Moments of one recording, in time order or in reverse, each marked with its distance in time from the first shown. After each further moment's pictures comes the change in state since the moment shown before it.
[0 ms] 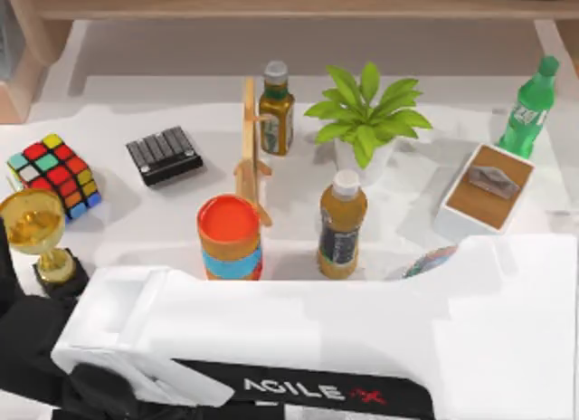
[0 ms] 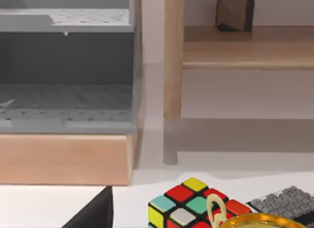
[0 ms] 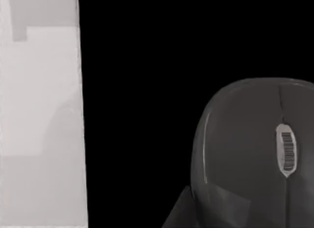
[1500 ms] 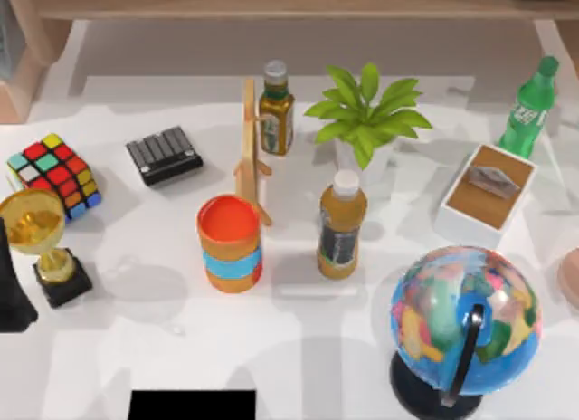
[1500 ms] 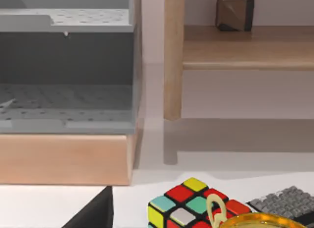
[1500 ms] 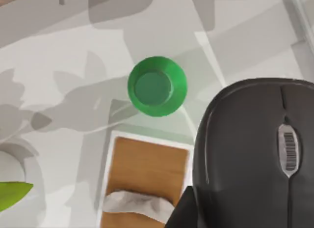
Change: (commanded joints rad) left arm 0.000 0.000 0.000 0.000 0.000 0.000; right arm -1.172 -0.242 0.352 -0.317 0.002 -0.762
